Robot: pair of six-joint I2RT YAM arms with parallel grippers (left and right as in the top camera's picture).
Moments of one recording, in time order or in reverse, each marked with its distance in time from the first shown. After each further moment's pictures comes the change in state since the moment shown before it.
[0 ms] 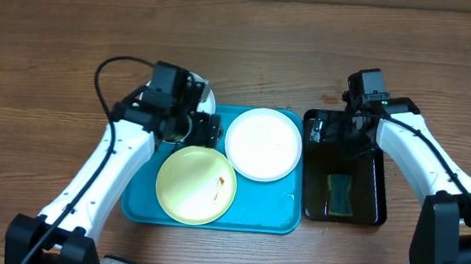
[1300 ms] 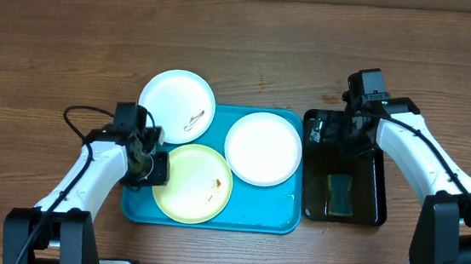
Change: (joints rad) left arm 0.284 0.002 -0.326 -0.072 -0.102 0.100; right arm 0.000 0.000 0.000 0.000 0.000 0.000
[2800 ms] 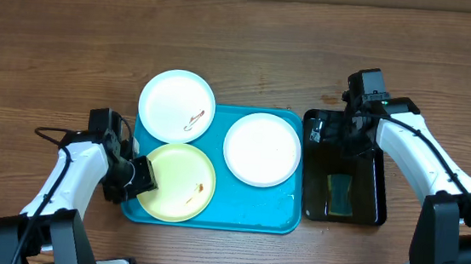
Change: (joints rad) left arm 0.158 -0.012 0.010 -0.167 0.035 -0.136; right arm 0.000 0.000 0.000 0.001 0.000 0.000
